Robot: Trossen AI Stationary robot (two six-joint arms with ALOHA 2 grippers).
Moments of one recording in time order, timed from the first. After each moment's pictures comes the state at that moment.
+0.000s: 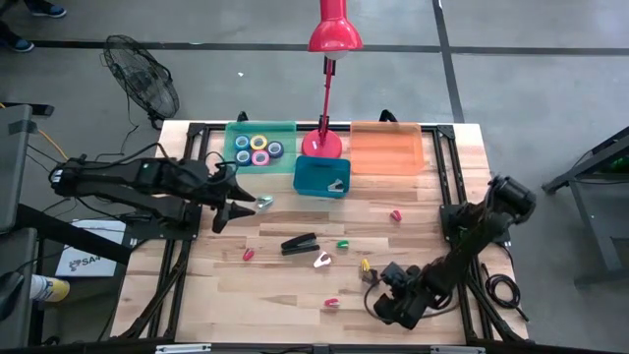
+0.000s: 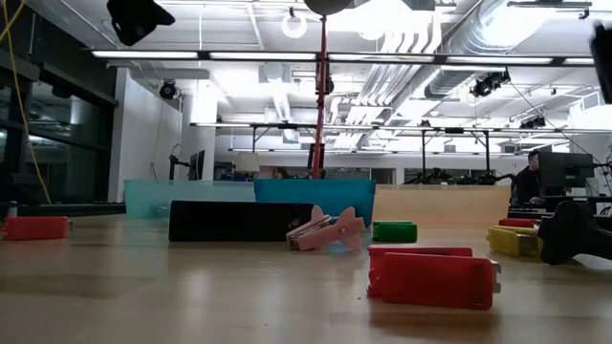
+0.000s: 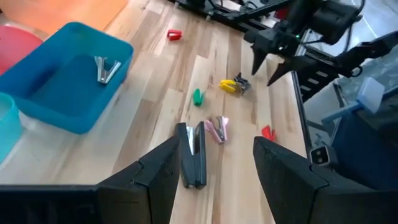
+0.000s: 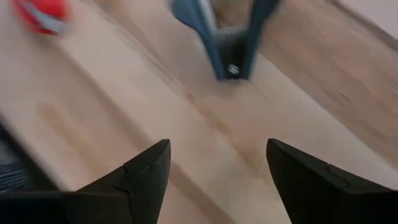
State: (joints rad) left arm -0.10 0.75 0.87 -0.61 -0.02 -0.42; right arm 0.84 1.73 0.95 -0.49 0.22 1.71
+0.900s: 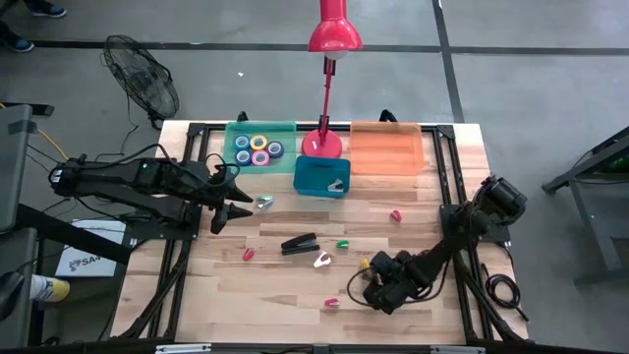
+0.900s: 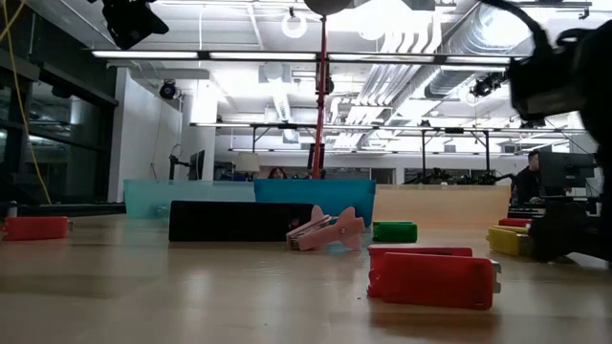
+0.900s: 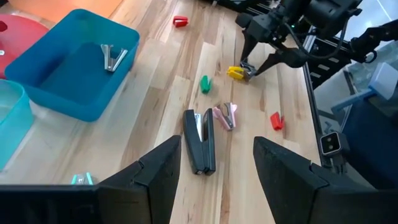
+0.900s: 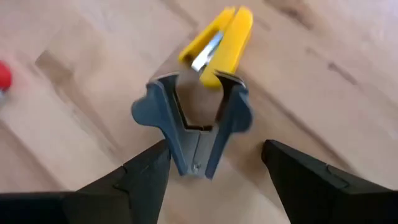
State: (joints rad) left arm -0.10 0.74 0.87 -0.67 -0.02 -0.40; right arm 0.66 1.81 0.96 -0.59 0.31 1.47
